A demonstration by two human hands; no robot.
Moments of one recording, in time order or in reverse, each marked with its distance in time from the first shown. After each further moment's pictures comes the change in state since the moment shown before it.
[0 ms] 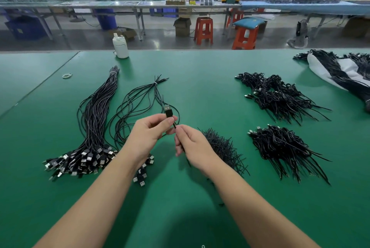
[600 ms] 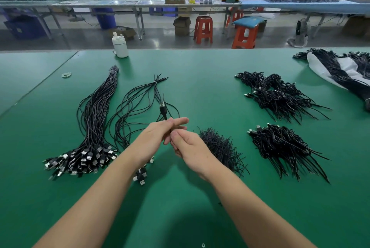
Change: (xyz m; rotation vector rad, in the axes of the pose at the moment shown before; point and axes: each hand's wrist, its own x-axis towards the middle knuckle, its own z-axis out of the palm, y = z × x) left_hand -0.013 0.015 0.005 0.240 -0.283 -0.087; right_hand -0.012 -0.005 0.006 0.070 -0.058 -0.024
